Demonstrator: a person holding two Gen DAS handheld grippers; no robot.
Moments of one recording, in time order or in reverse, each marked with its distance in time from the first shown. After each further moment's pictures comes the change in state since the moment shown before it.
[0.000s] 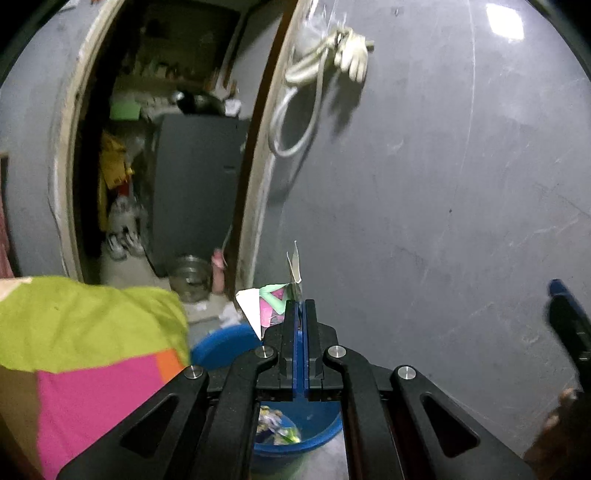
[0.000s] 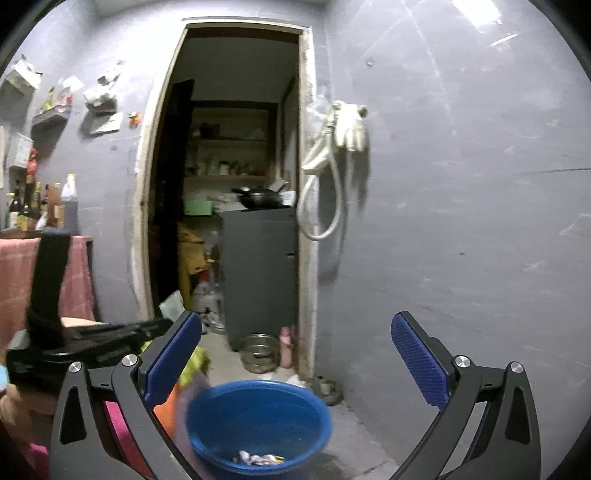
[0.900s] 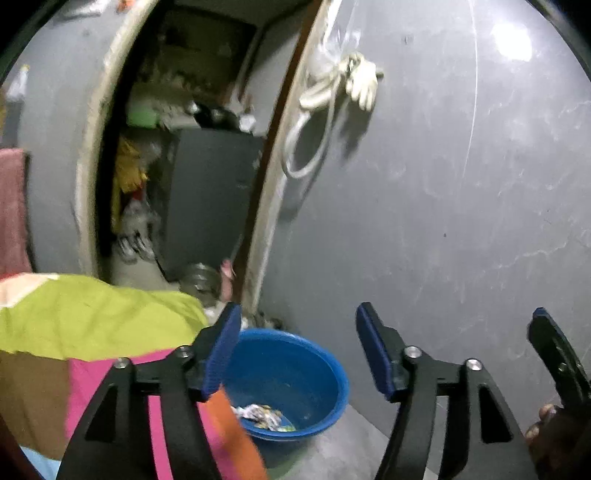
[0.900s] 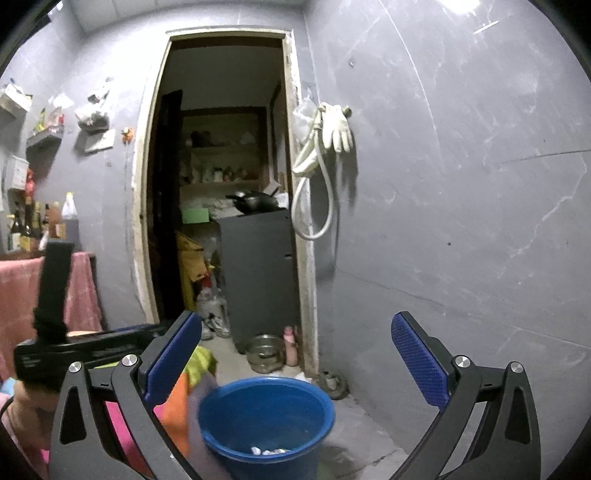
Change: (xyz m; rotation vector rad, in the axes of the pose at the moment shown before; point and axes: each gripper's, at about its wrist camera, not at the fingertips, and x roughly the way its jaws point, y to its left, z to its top) left arm -0.078 0.012 0.000 -0.045 -0.102 0.042; right arm -0.038 0.008 0.009 0.080 -0.017 0.037
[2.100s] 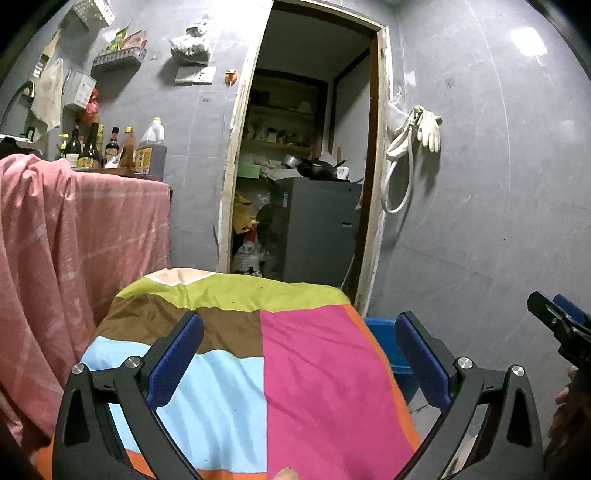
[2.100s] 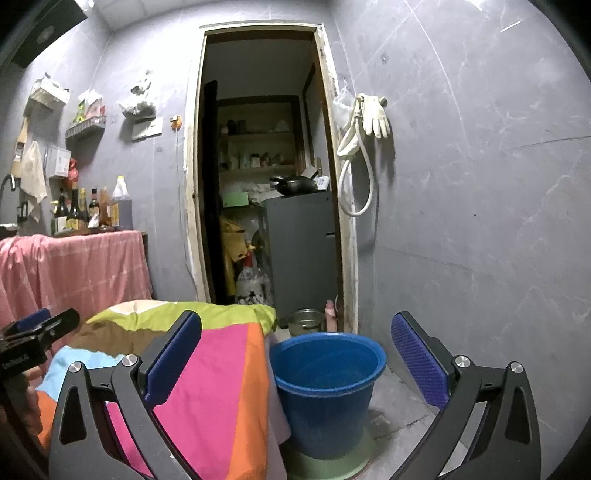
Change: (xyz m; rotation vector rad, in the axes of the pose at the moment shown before) left arm -0.213 0.021 -0.122 0.039 -0.191 0.394; right arm -0.083 0.065 -0.049 -0.017 0.069 0.107
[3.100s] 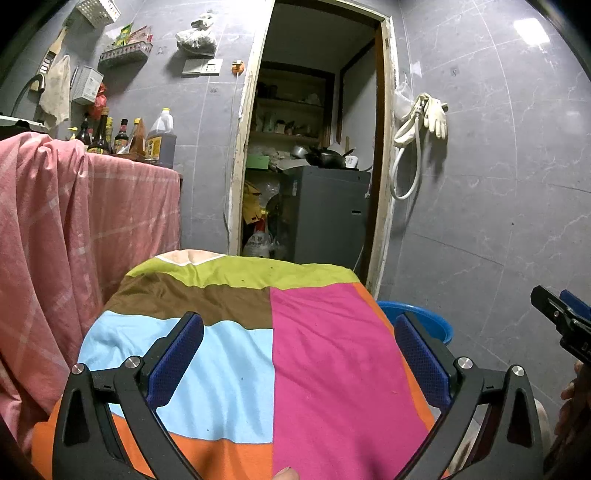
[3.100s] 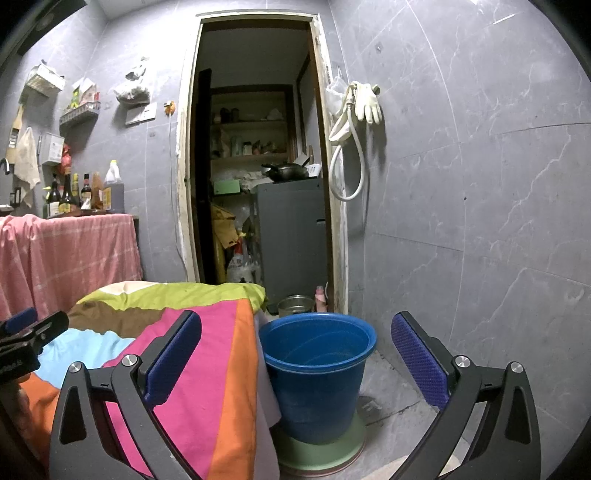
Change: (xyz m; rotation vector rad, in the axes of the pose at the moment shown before) left arm -0.003 0.000 -0.027 -0.003 0.037 0.036; right arm -0.001 -0.008 -0.025 -0.006 0.038 -0.028
